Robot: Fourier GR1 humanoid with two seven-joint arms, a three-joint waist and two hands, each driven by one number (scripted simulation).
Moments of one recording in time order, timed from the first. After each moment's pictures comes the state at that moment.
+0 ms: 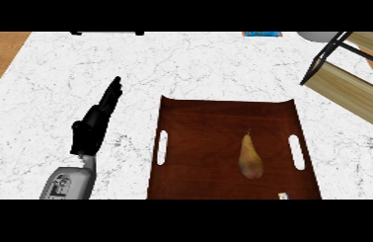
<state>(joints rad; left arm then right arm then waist) -0.17 0.09 -0.05 -1.45 -0.13 0.00 0.03 -0.98 -0.54 -0.45 -1.07 1.34 -0.49 0.69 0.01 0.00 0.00</state>
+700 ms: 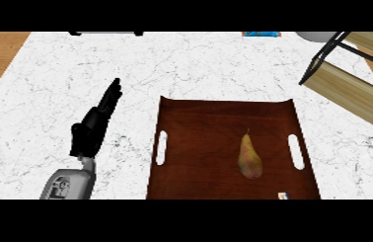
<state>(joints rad) -0.16 0.09 -0.04 -1.46 -0.14 0.00 0.02 -0.90 -0.64 -0.47 -0.97 1.43 -0.50 0.85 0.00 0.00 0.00</state>
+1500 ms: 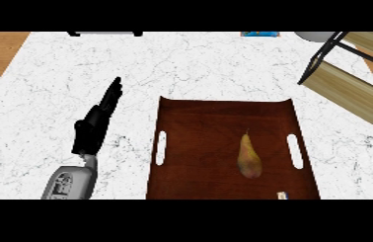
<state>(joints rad) -0.18 0.08 -0.03 -1.43 -0.15 0.00 0.01 -0.84 -0.64 -0.51 -1.22 1.18 -0.48 0.83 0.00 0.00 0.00</state>
